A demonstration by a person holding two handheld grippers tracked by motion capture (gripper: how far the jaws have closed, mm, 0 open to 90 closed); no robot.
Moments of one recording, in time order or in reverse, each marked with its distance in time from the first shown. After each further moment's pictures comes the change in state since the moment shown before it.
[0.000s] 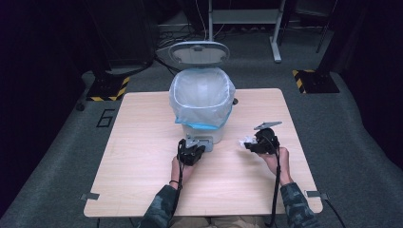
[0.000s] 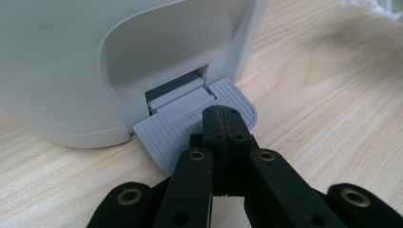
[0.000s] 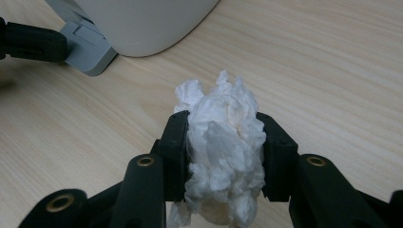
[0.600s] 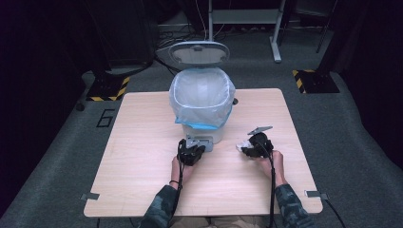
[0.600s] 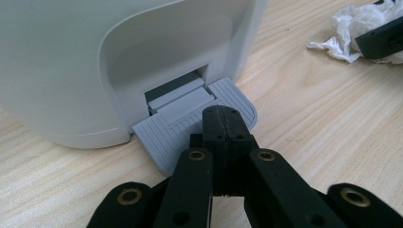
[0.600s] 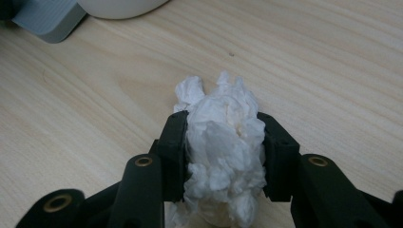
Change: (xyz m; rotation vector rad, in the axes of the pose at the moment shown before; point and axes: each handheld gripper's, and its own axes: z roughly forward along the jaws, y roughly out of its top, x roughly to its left) left arm -0.002 0.000 0.001 -0.011 0.000 -0.010; right arm 0.005 -0.013 0.032 0.052 -0.048 -0.021
